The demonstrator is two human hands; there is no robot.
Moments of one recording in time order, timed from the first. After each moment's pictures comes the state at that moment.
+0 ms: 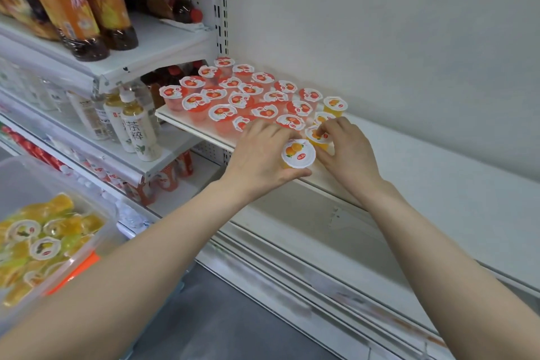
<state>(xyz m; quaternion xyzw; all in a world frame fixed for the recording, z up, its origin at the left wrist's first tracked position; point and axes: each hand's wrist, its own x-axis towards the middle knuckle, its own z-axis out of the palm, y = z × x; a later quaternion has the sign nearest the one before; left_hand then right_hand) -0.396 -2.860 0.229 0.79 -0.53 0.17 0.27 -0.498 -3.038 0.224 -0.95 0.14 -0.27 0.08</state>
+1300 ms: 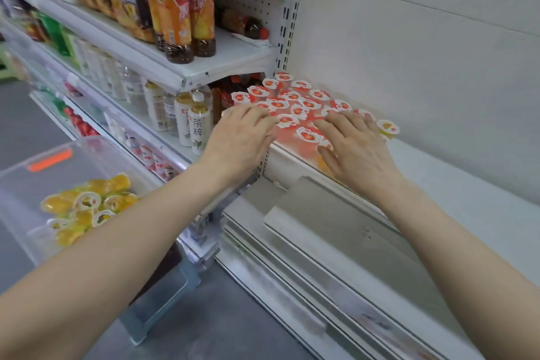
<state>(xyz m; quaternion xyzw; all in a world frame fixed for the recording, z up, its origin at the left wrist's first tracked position) -0.328 -2.730 0.249 0.82 -0.47 0.29 0.15 -0.462 -2.941 0.277 -0.95 -0.04 -0.28 -0.15</state>
